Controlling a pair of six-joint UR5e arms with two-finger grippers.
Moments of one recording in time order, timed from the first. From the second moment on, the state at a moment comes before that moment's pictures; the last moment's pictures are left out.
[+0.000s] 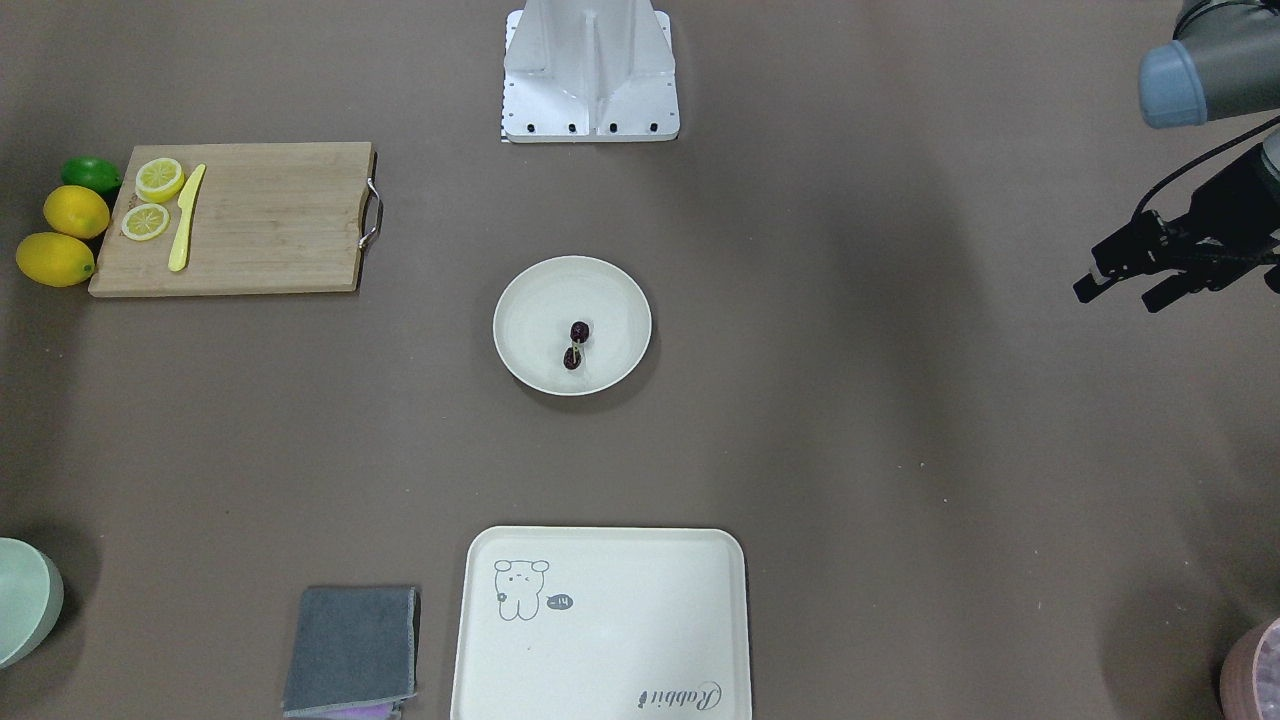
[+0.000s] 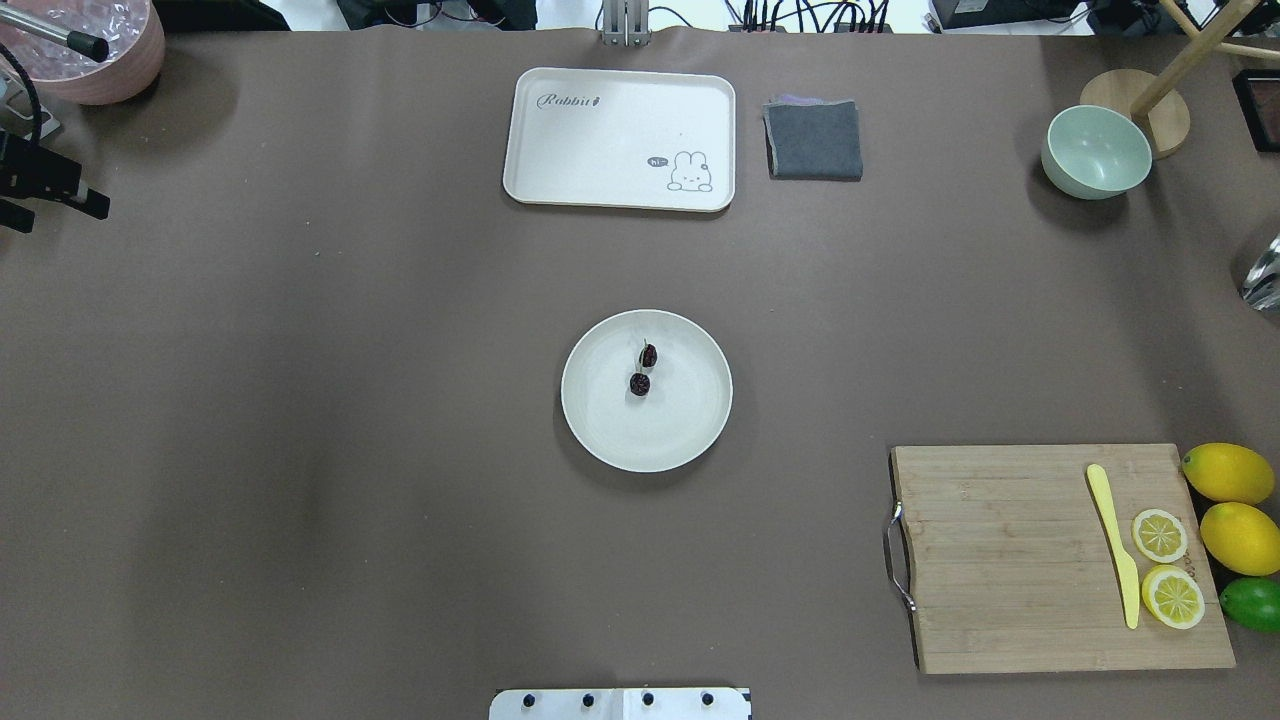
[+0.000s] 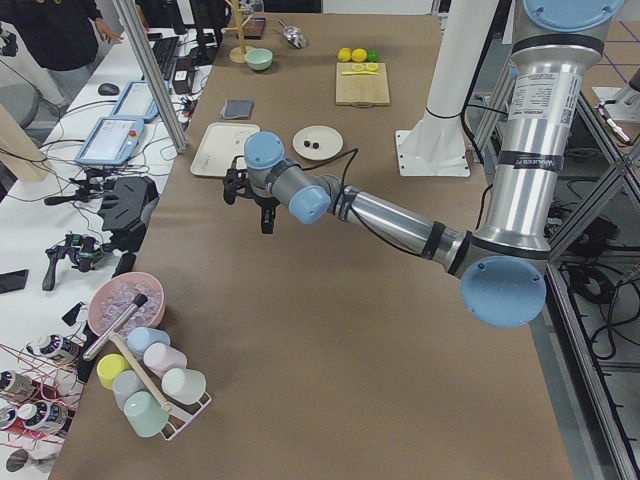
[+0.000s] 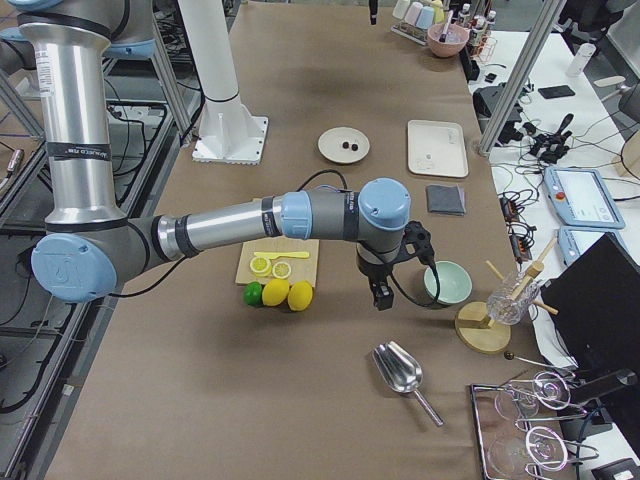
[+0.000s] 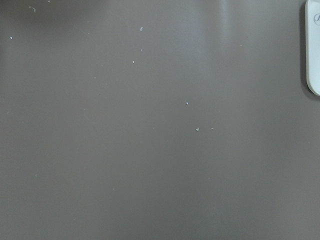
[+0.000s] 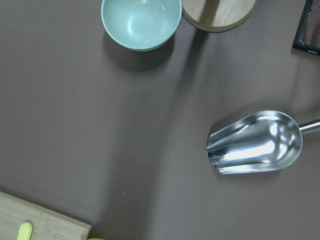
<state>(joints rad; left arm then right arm) -1.24 -1.68 -1.81 -1.90 -2.47 -0.73 1.63 -1.54 1.79 -1.77 2.43 -0.31</state>
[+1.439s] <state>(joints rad) -1.41 -1.35 -1.81 -1.85 -2.33 -0.43 1.63 -1.64 1.85 -1.77 2.32 -0.19</state>
